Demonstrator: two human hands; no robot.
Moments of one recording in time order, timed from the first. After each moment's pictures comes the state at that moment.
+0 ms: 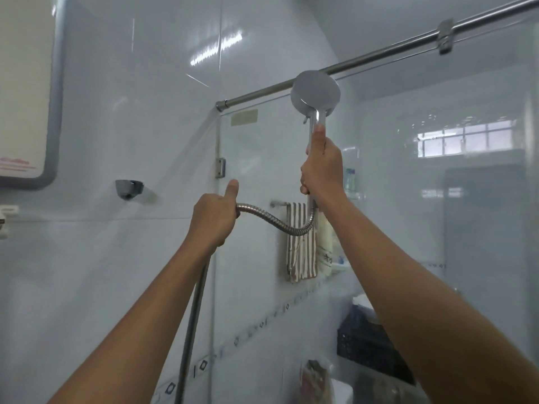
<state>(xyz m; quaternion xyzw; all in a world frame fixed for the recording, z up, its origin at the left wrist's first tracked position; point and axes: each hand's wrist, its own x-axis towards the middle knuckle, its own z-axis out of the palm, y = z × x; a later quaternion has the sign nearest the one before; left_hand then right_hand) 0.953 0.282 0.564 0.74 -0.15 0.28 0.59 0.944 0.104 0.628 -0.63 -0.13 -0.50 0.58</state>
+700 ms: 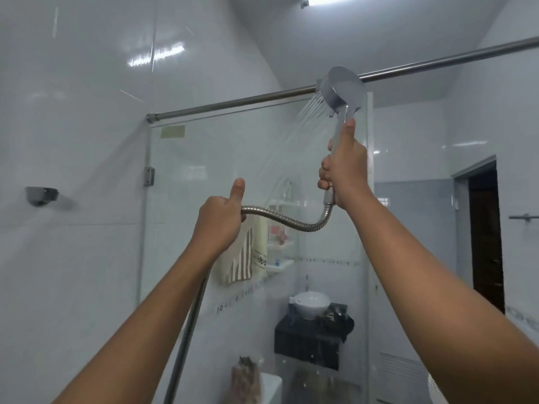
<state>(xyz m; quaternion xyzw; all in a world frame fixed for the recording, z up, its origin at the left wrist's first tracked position) 0.825 0.158 0.569 0.71 -0.27 0.26 0.59 0.749 -0.022 0.651 -0.58 -0.06 -0.53 0.62</state>
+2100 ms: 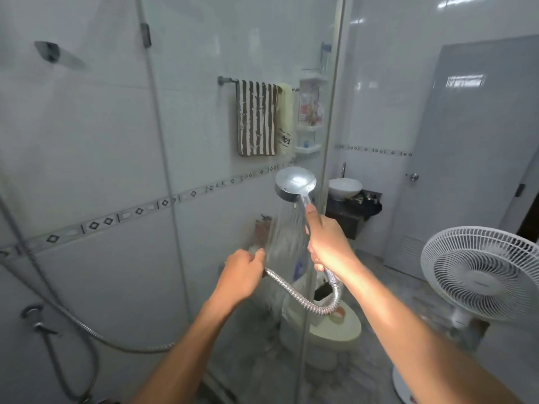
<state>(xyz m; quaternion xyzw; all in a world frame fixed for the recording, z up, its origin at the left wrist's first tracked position) 0.671 0.051 0.255 0.89 -0.10 0.06 0.45 0.644 -0.126 0.302 -0.80 0.06 -0.16 0.57</state>
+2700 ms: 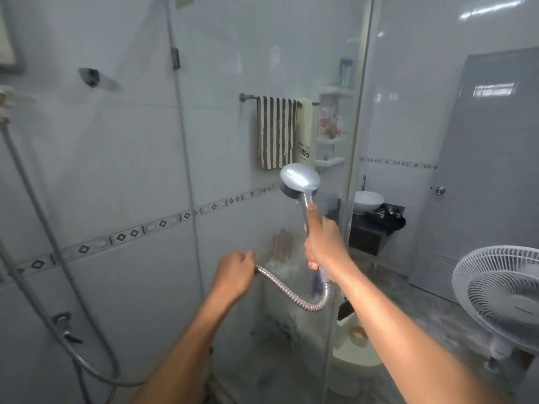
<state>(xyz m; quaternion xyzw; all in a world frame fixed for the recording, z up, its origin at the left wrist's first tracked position) 0.700 0.090 0.273 0.89 -0.04 0.10 0.44 0.685 -0.086 0.315 -0.77 0.03 -0.19 0.60</state>
